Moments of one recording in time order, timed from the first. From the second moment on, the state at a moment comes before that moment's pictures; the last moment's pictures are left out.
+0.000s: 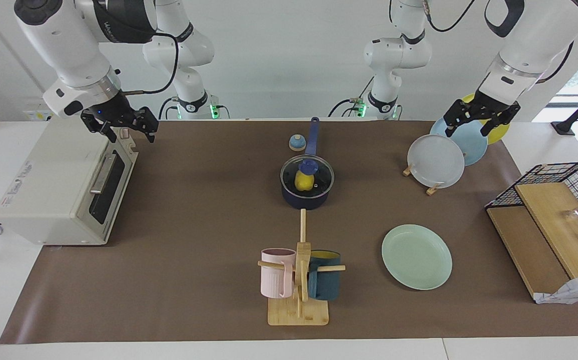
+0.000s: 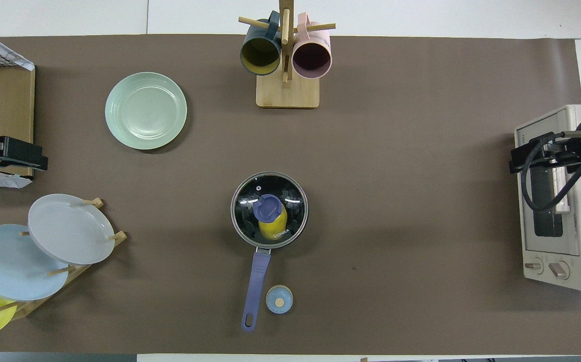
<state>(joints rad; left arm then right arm) -0.09 -0.05 0.02 -1.63 -0.02 1.55 -0.02 0.10 -0.01 -0.10 -1.64 0.00 1.53 0.03</state>
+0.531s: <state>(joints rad) -0.09 -0.05 0.02 -1.63 -0.02 1.55 -0.02 0.03 -0.01 -0.01 -1.64 -0.02 1.53 0.02</state>
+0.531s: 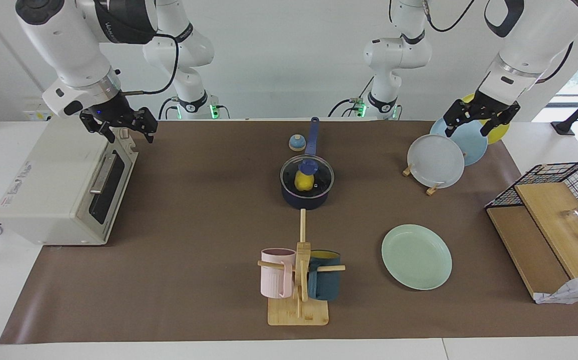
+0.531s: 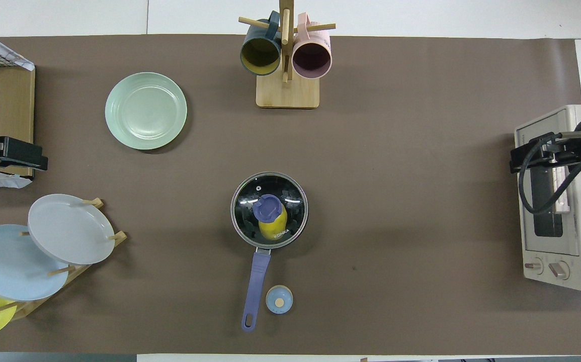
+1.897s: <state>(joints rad) -0.09 -0.05 0.02 -1.63 -0.02 1.55 -0.02 0.00 0.02 0.00 -1.62 -0.02 1.53 0.02</state>
